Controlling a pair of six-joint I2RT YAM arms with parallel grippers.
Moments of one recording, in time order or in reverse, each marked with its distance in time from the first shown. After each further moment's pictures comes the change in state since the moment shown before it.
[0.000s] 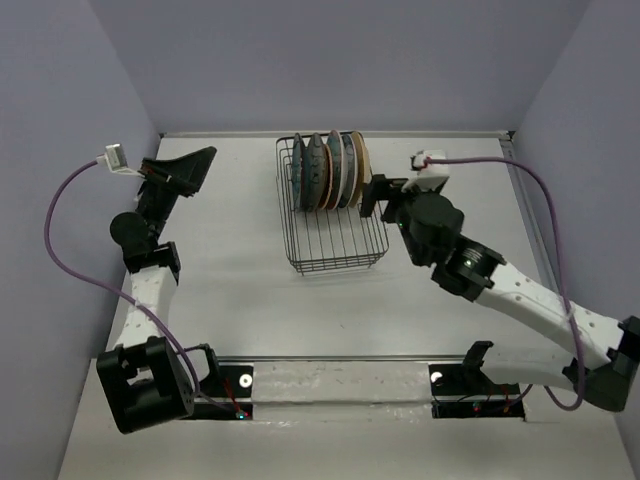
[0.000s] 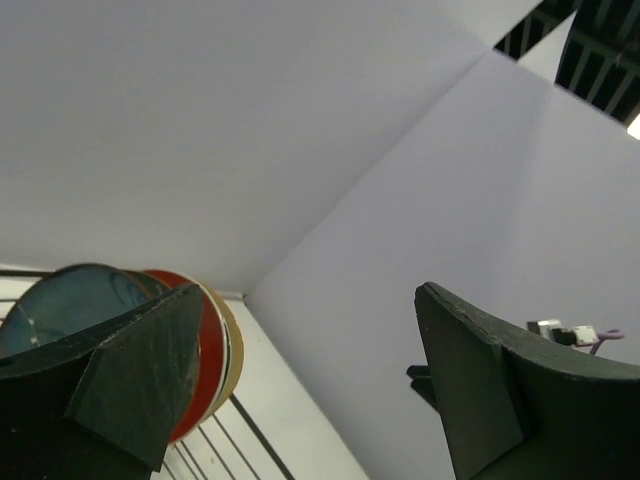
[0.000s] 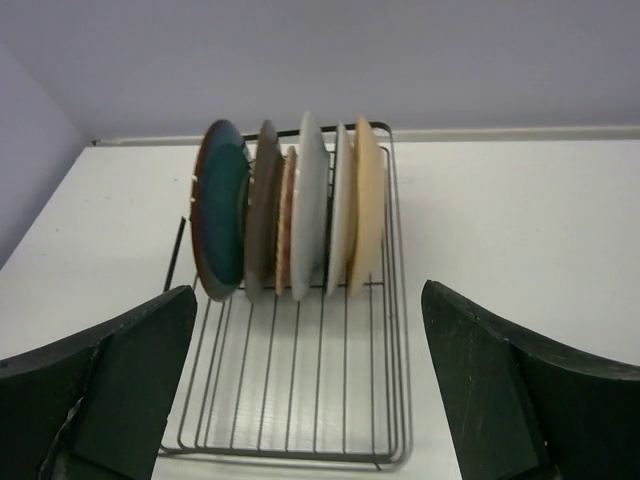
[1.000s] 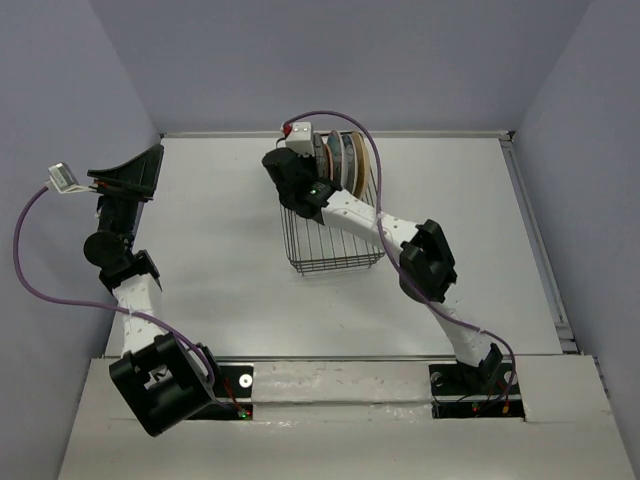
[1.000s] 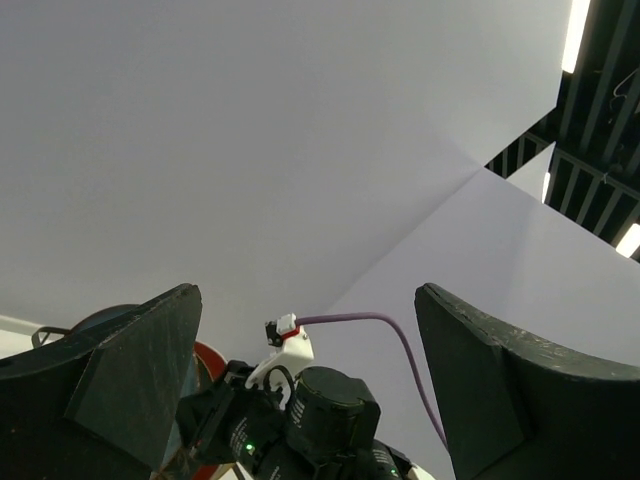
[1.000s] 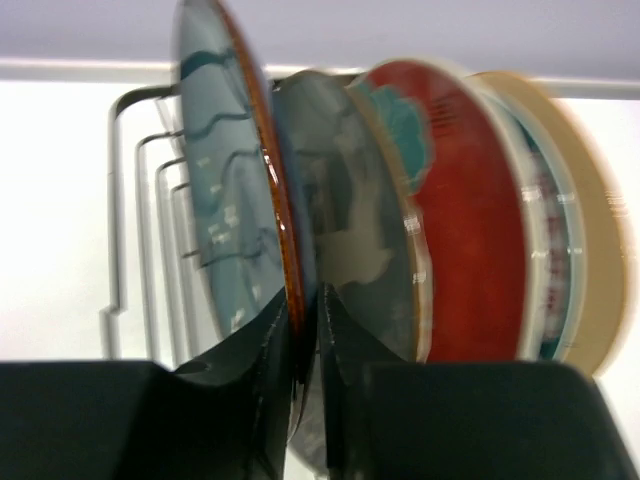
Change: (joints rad) left arm 0.226 -0.034 -0.006 0.056 -0.009 -0.187; right arm -0.028 1.101 0.990 -0.257 0.262 0.013
